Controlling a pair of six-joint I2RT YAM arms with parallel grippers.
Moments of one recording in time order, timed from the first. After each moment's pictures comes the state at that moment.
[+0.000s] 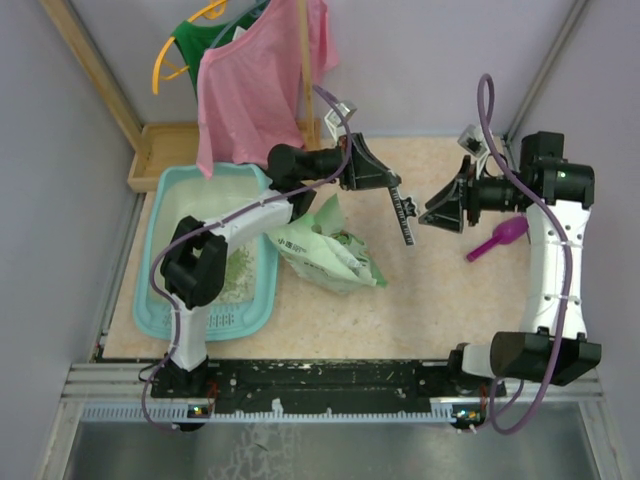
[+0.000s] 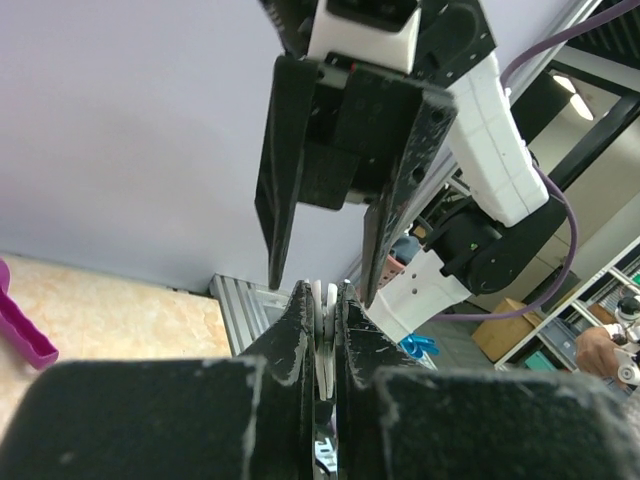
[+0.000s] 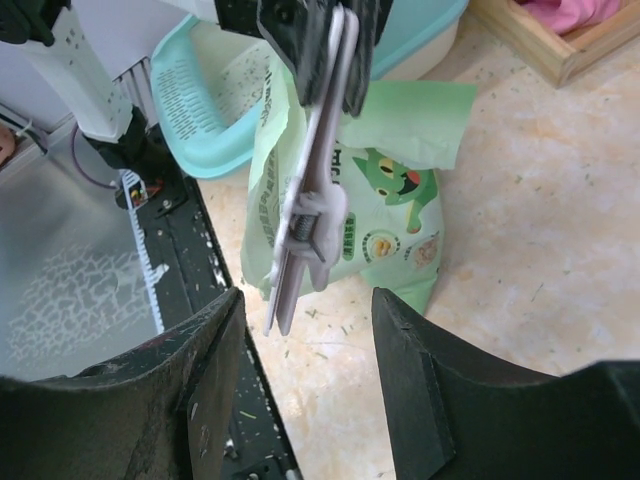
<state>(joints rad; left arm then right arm) -0.69 2.03 1.62 1.17 0.98 -1.27 -0.17 1.33 1.66 -1.49 -1.21 -0.77</state>
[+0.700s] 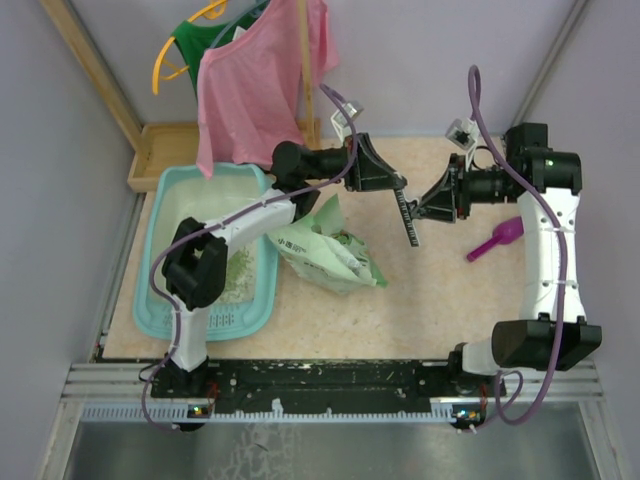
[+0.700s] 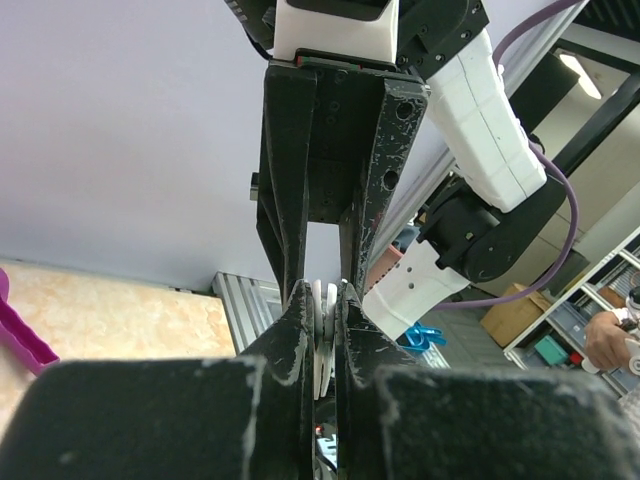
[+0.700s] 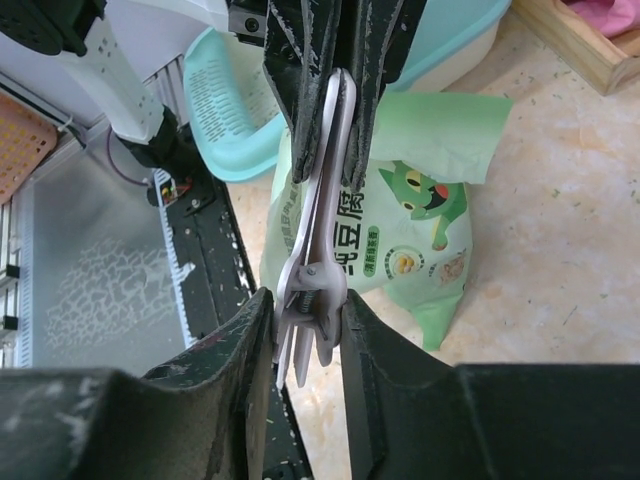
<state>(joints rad) -0.72 2.03 1.65 1.10 1.00 -1.22 -0.09 1.40 1.72 -1.49 -1.22 -0.73</state>
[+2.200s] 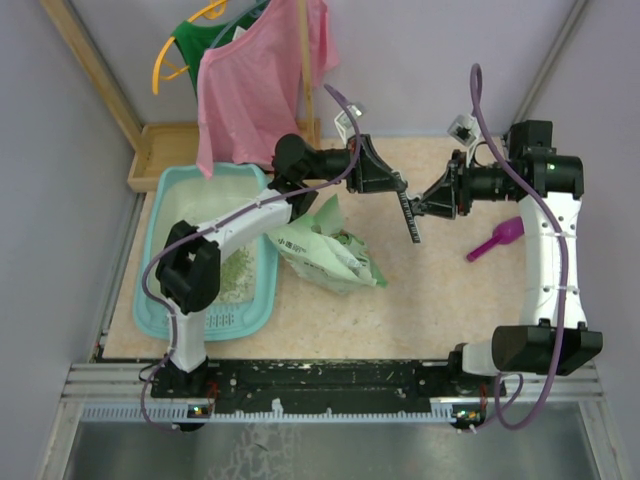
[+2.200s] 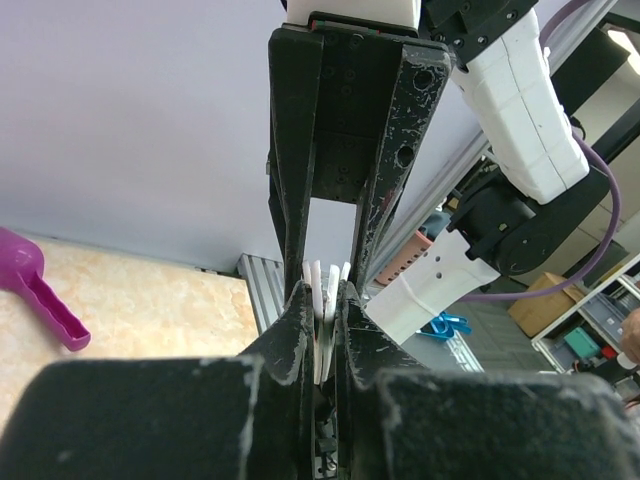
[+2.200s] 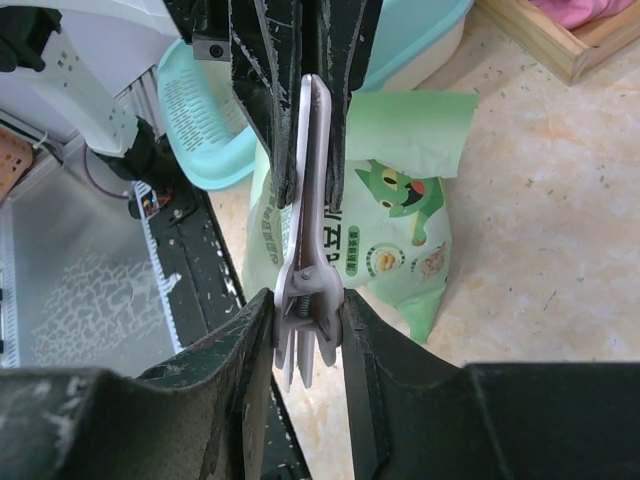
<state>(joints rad) -0.72 1.98 1.65 0.91 1.00 -1.04 -0.09 1.37 1.71 -1.38 -1.17 -0.61</state>
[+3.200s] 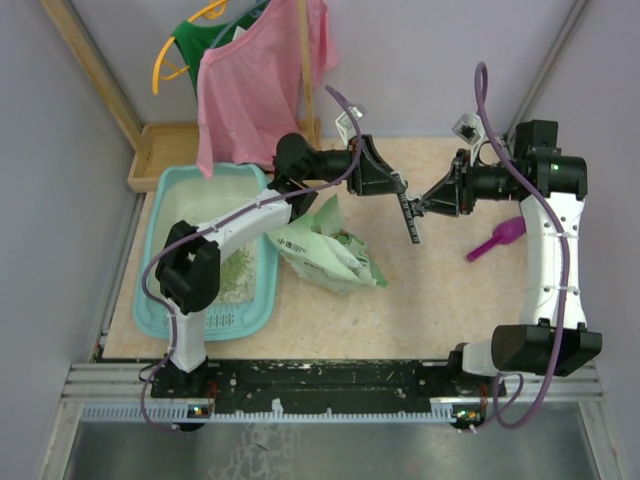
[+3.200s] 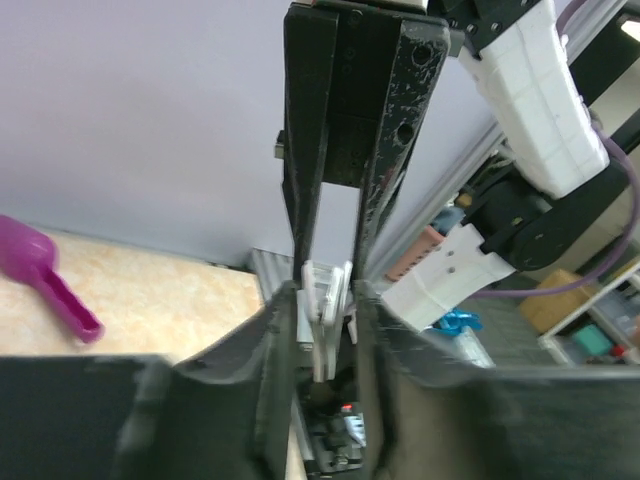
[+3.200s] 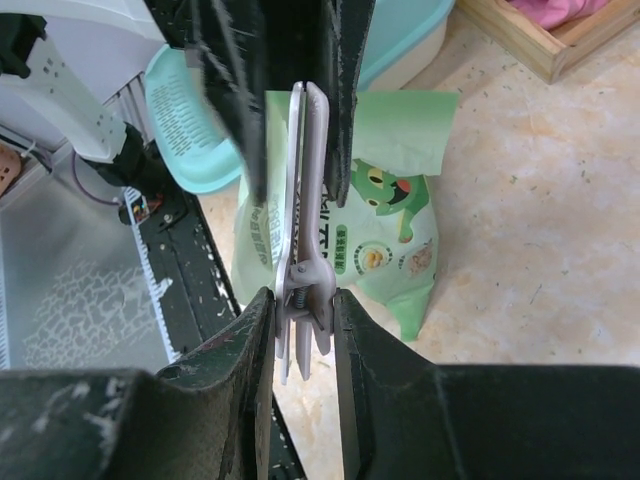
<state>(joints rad) -0.72 1.98 1.64 0.88 1.00 -1.00 -0.13 1.37 1.71 -1.37 -1.17 -0.60</state>
